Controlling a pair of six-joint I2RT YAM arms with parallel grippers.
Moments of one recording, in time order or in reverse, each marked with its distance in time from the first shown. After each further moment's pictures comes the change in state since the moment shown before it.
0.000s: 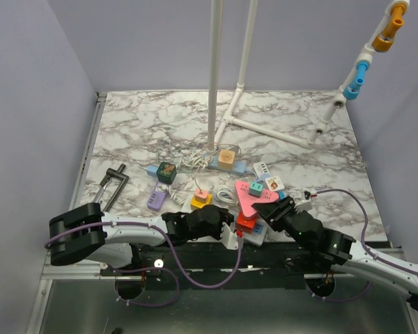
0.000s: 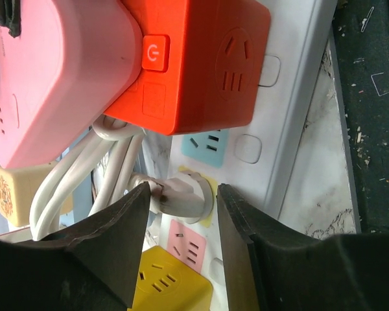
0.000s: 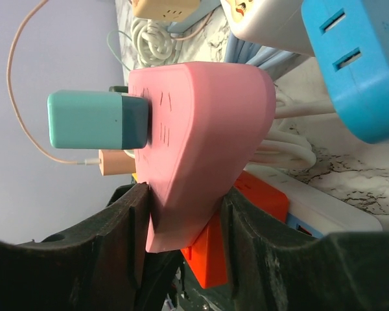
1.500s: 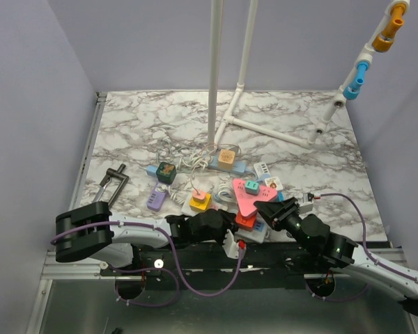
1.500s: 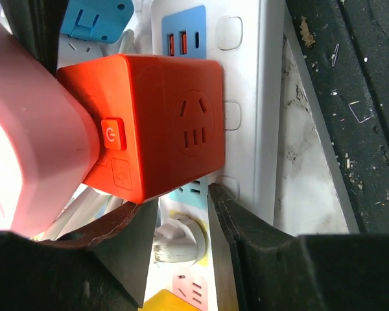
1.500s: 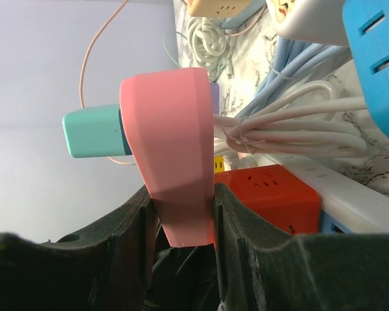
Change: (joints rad) left arm -0.051 0.065 0.006 0.093 0.051 0.125; right arm 0.000 -0.200 -0.070 0.063 -0.018 0.083
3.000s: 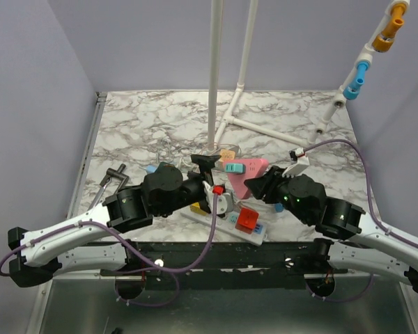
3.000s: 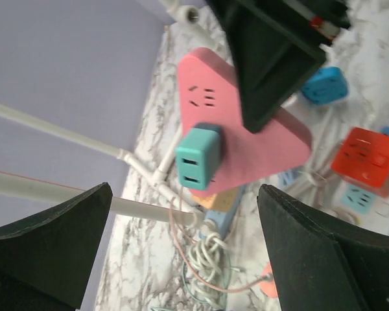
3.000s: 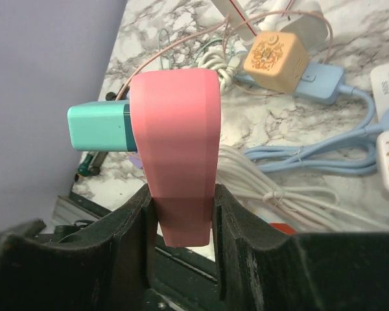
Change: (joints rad) left arm 0.098 -0.455 0.555 -0.688 -0.065 -0.209; right arm 0.000 0.639 0.711 -0.216 0.000 -0.660
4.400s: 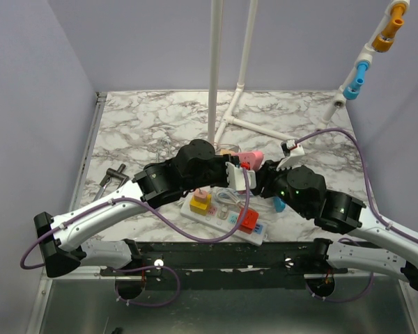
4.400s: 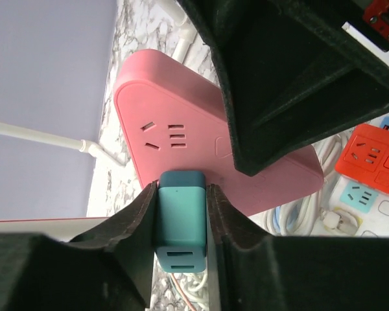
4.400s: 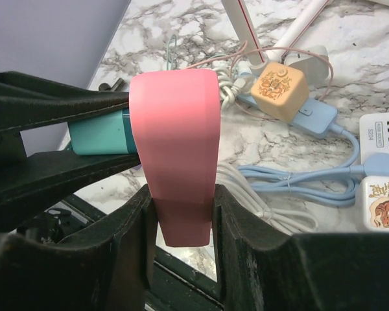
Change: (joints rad) left arm 0.165 0.311 0.232 -0.077 0.157 -0.008; right arm 0.000 0.094 0.147 -0.034 -0.036 -0.237
